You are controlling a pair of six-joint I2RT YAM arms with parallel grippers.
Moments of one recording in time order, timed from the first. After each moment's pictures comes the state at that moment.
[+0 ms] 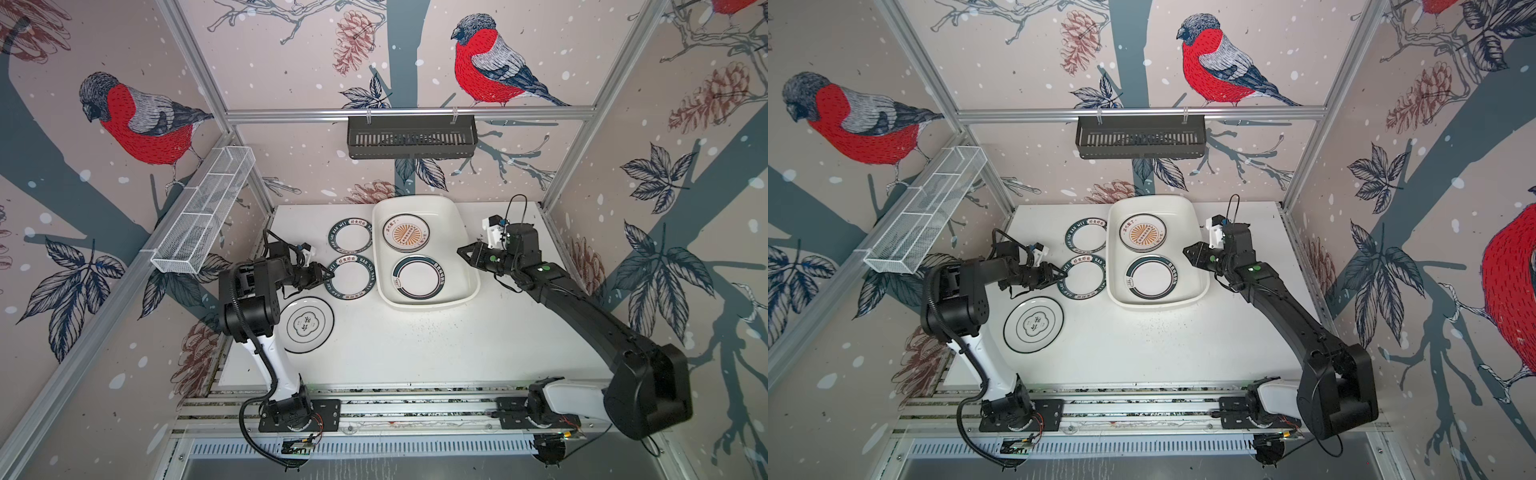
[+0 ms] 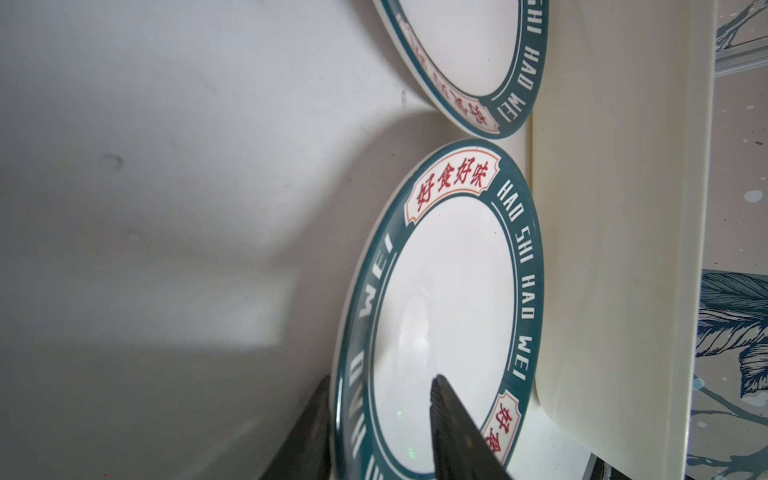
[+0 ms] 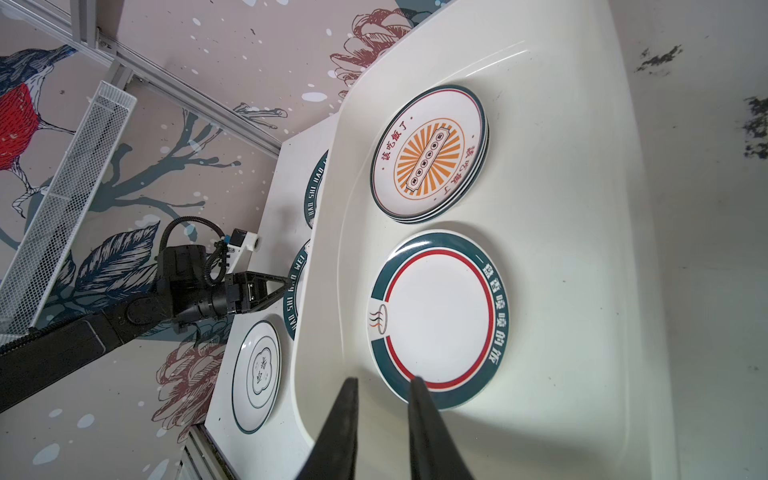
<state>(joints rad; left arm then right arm) 0.24 1.95 1.10 -0.39 0.81 -0.02 0.30 1.30 0.96 -0.21 -0.46 0.58</state>
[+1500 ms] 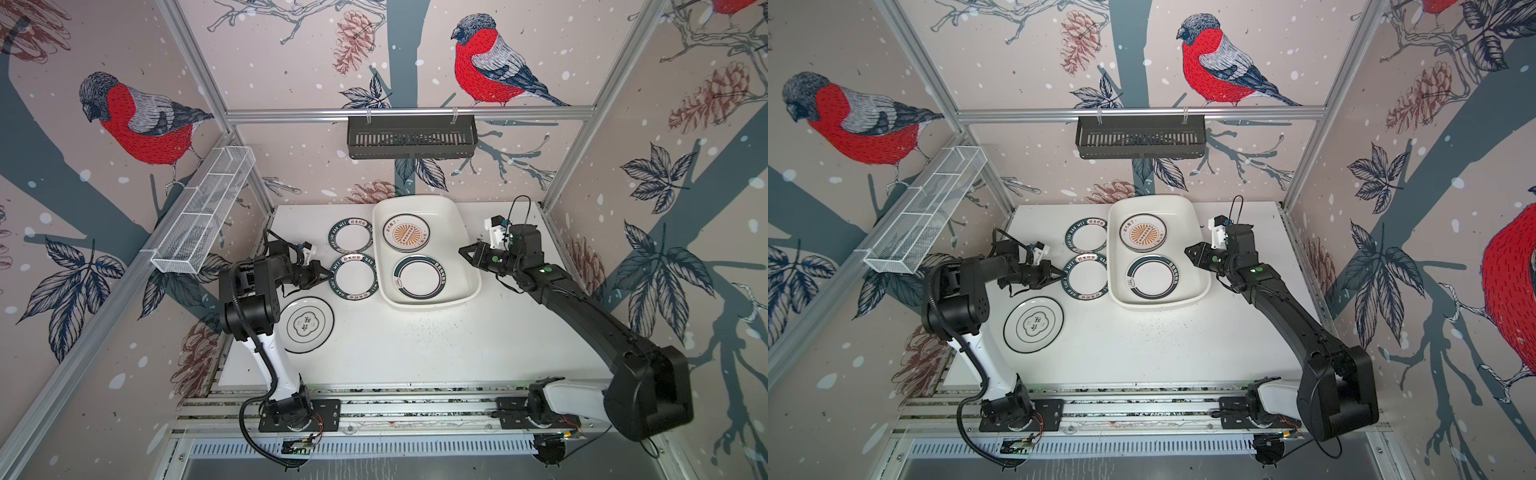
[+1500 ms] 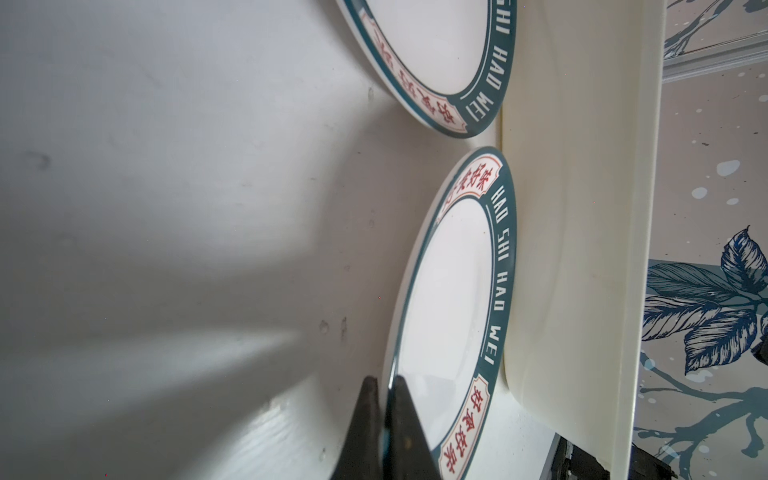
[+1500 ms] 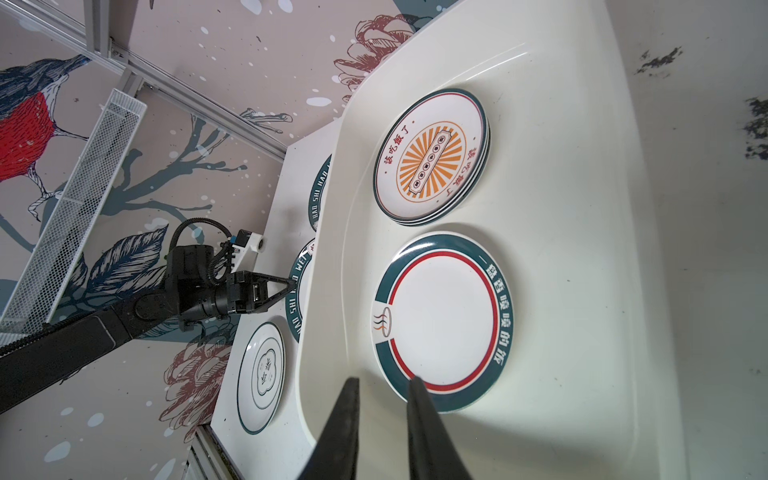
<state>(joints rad) 0.25 1.96 1.14 -0.44 0.88 -0.03 0.27 1.29 0.94 -0.18 -0.49 0.58</state>
